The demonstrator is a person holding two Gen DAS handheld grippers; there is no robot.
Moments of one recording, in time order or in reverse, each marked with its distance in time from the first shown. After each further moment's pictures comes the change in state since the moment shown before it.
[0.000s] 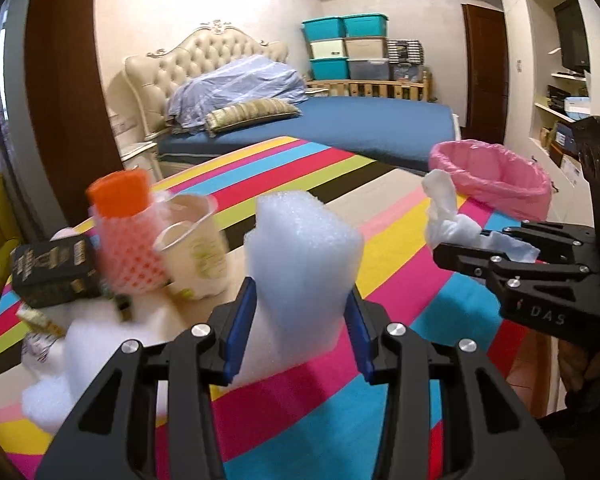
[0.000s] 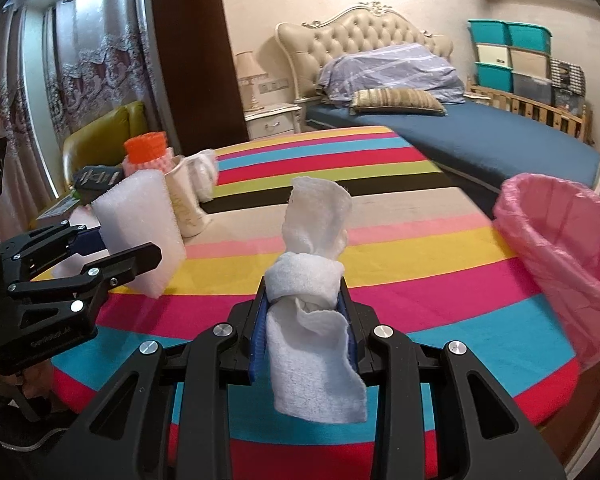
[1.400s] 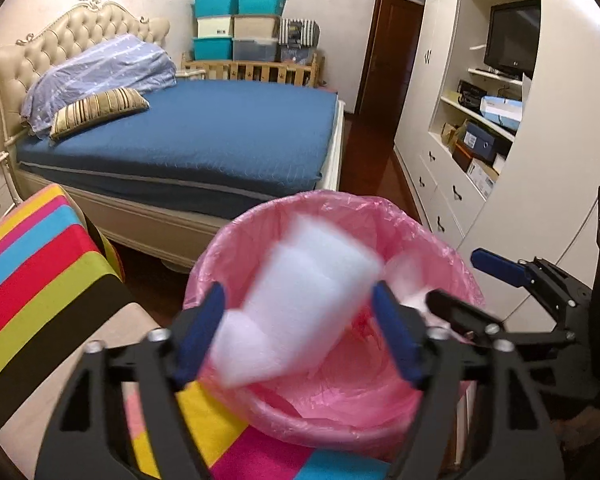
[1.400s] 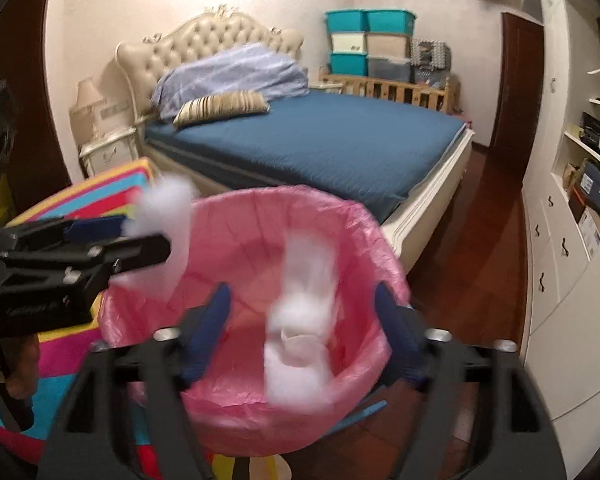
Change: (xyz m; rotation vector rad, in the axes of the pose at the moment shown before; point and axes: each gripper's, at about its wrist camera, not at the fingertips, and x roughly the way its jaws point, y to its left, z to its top) left arm 0.218 -0.241 0.189 0.046 0.068 -0.448; right arm -0.062 -0.278 0.032 0.195 -0.015 -0.451
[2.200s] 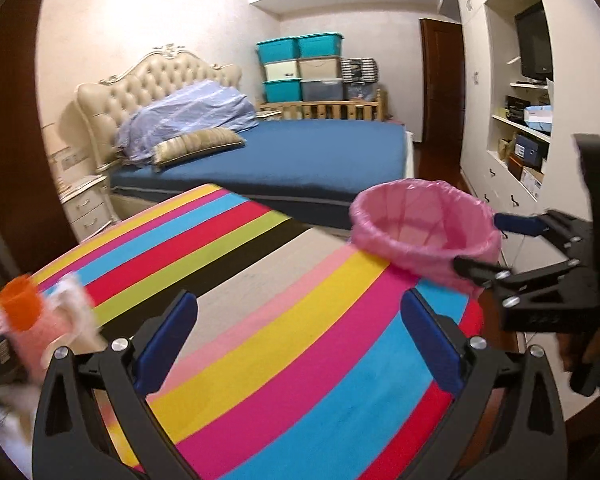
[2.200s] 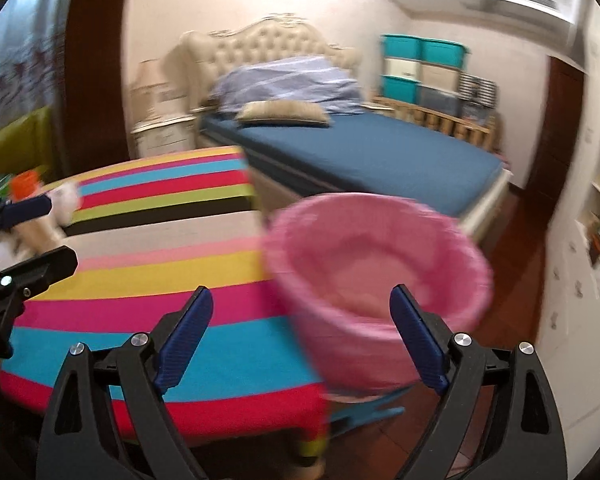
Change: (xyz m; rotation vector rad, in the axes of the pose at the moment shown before) left arm -0.231 0.052 -0.128 0.016 -0.139 0.311; right arm -0.081 0.148 -0.039 -0.202 -0.018 0.144
